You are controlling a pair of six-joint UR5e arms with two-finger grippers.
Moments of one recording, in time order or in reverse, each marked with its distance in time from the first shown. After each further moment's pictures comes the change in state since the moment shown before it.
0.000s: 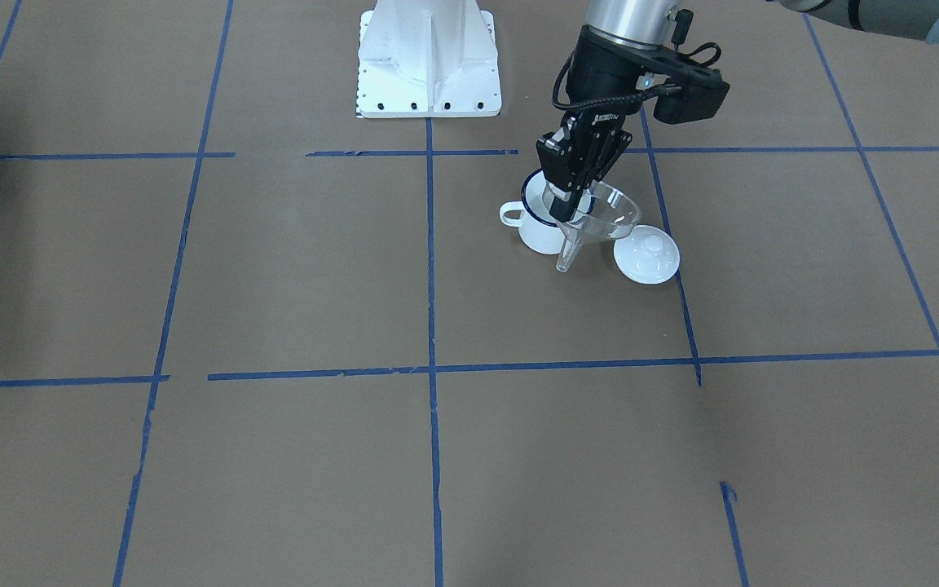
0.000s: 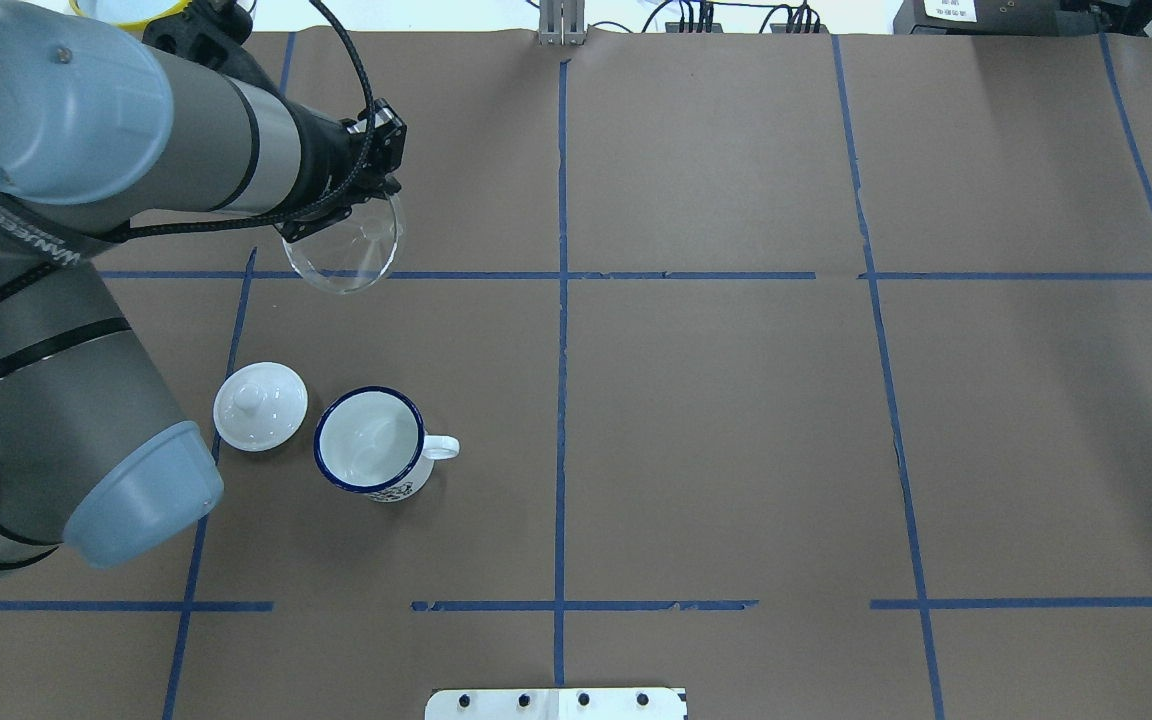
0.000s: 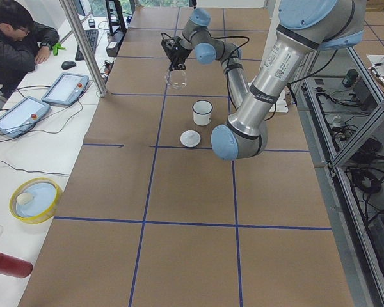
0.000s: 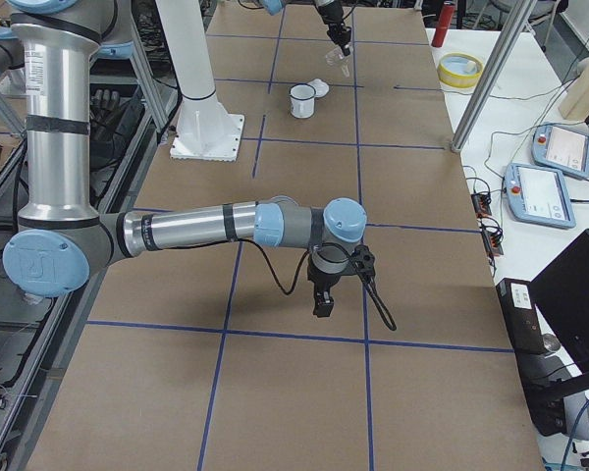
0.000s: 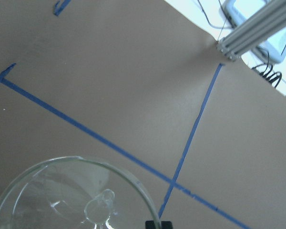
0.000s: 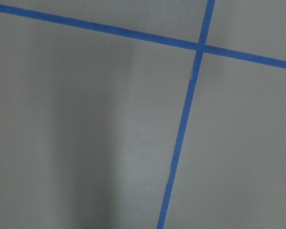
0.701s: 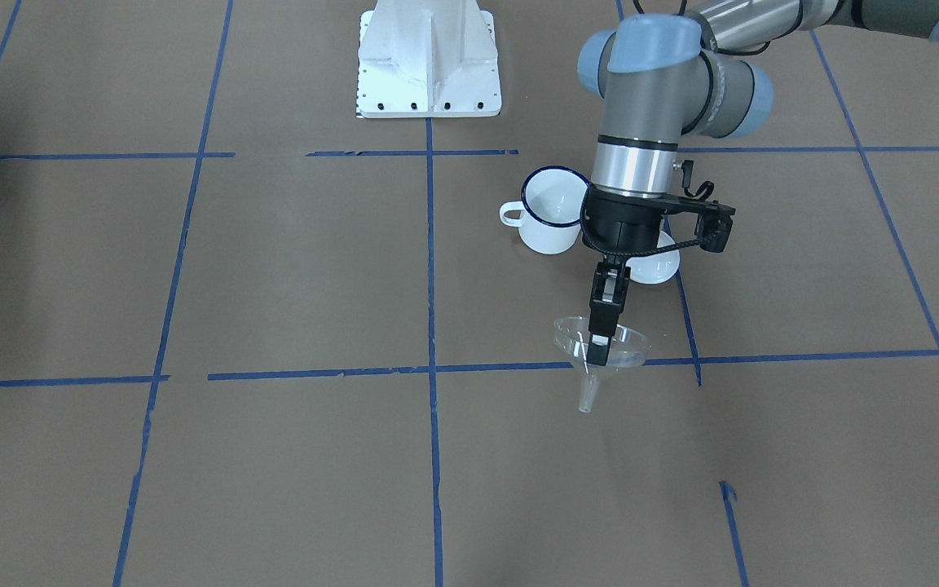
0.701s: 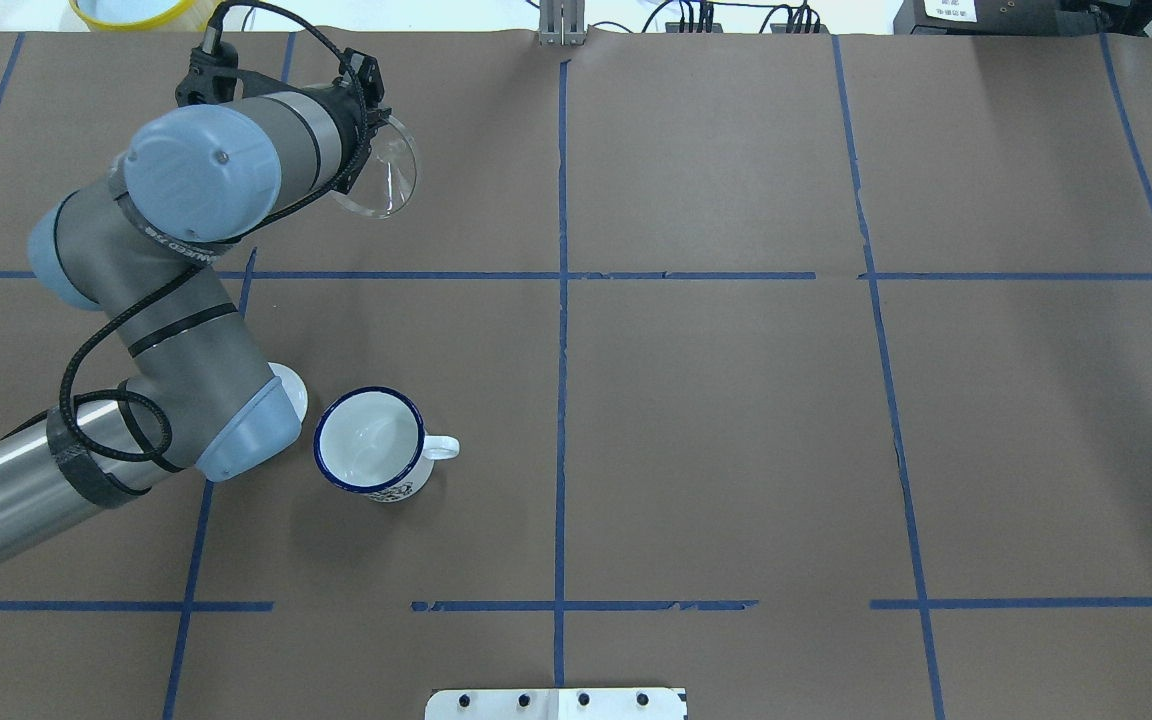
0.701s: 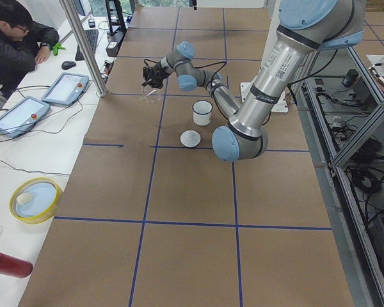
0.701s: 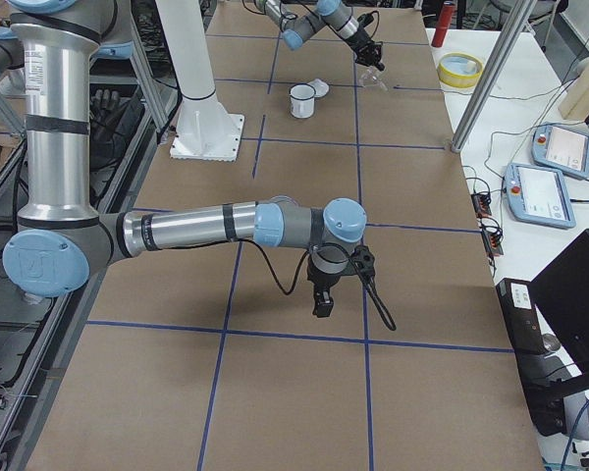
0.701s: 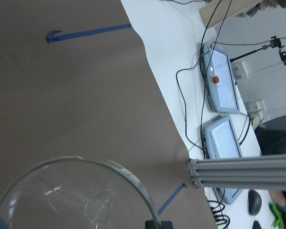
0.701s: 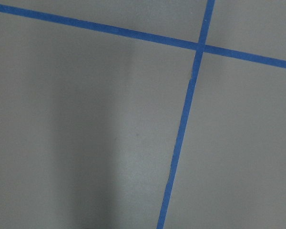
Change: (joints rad) left arm 0.004 0.021 0.382 -0.462 0.313 -0.437; right arm 0.000 0.000 0.000 0.000 0.000 0.000
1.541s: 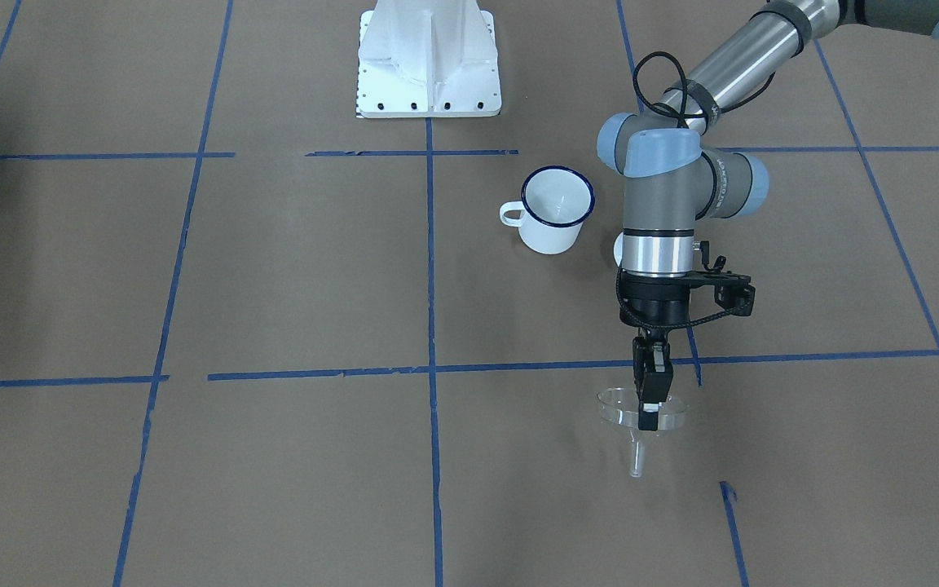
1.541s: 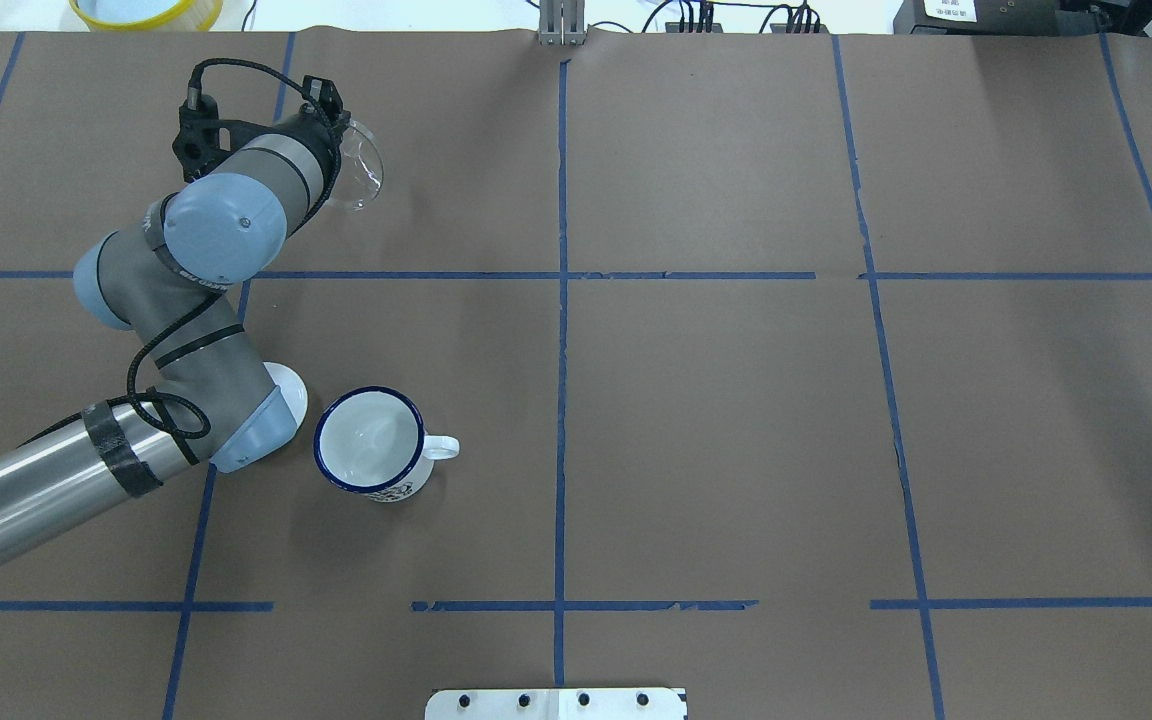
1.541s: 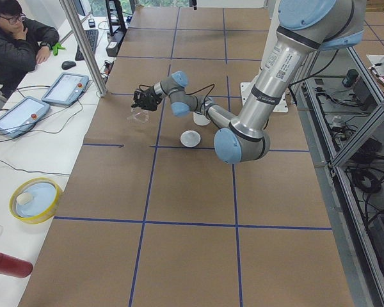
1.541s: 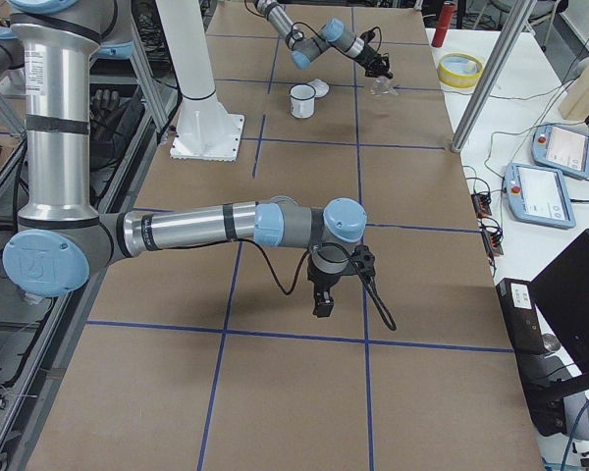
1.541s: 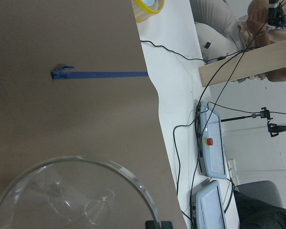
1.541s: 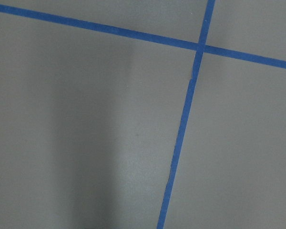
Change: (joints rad) left arm 0.008 0.018 0.252 -0.245 0.155 -0.096; right arm 0.000 0.000 0.000 0.001 0.000 0.000
